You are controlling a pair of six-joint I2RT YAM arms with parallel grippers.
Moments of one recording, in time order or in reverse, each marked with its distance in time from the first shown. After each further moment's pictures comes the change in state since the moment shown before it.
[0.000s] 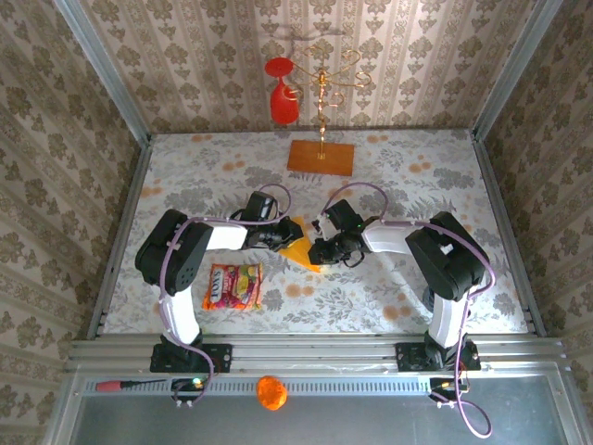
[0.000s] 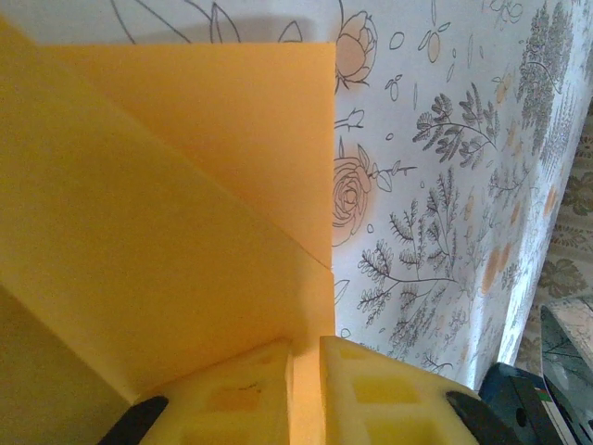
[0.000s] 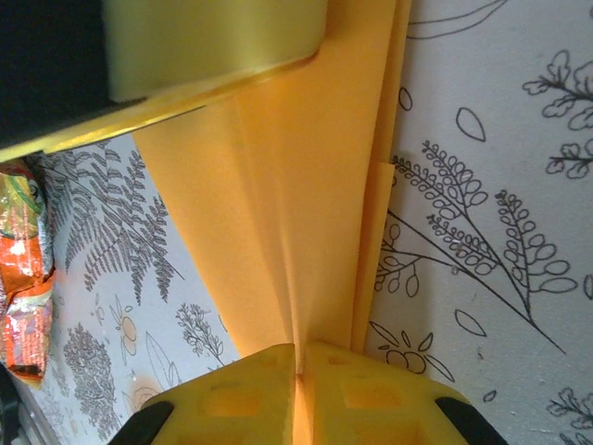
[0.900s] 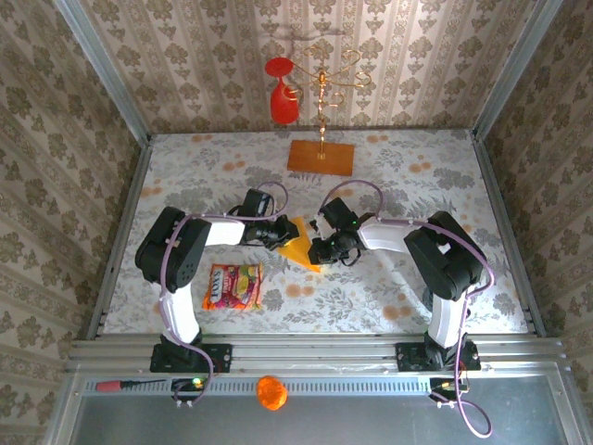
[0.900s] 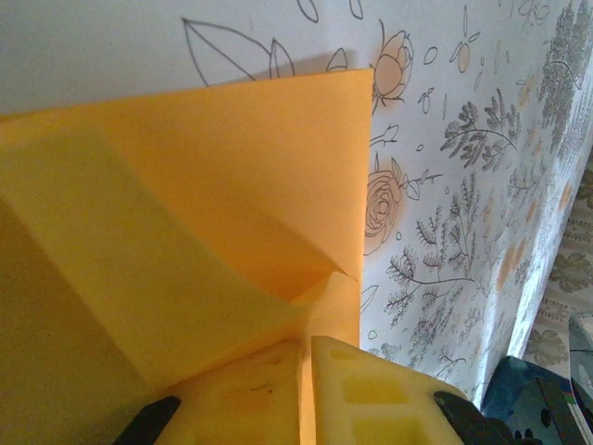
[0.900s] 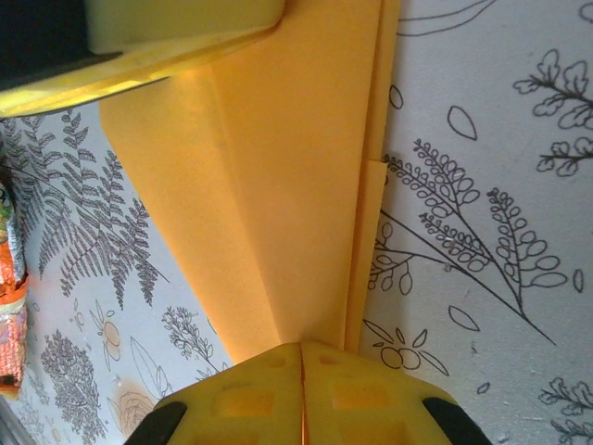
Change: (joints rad) left arm 0.044 0.024 0.040 -0.085 0.035 0.070; right arm 0.021 0.014 0.060 -0.111 0.067 -0.006
